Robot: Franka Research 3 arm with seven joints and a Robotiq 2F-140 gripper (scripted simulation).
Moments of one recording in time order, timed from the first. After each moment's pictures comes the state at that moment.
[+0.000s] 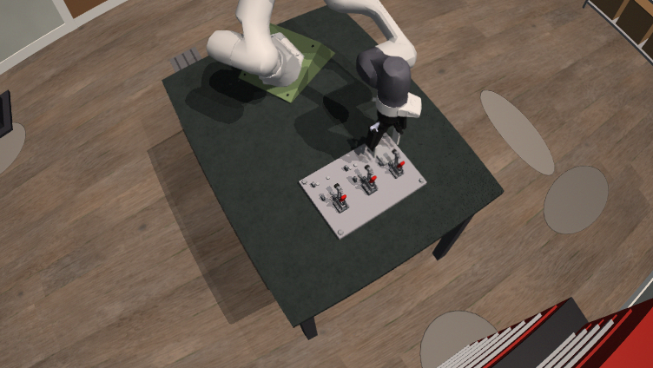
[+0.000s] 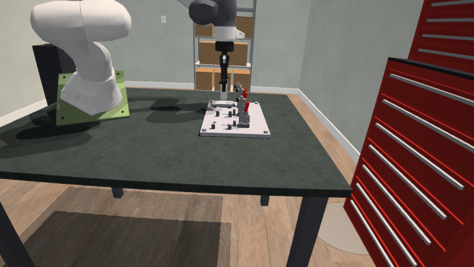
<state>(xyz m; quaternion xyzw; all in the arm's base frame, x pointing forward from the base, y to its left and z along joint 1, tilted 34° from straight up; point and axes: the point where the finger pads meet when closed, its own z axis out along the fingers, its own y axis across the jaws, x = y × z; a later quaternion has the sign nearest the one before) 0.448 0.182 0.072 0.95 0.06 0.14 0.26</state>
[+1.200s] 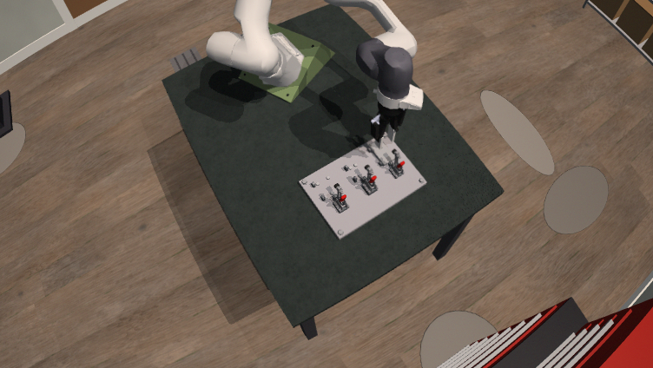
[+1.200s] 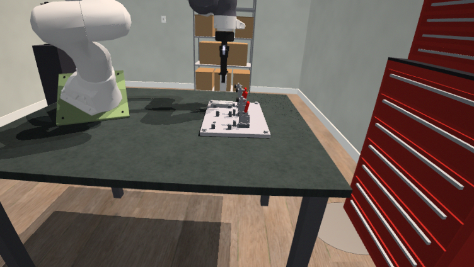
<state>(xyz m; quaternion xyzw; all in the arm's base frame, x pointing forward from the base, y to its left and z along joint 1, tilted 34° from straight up) 0.433 0.199 0.102 0.95 0.06 0.14 0.26</state>
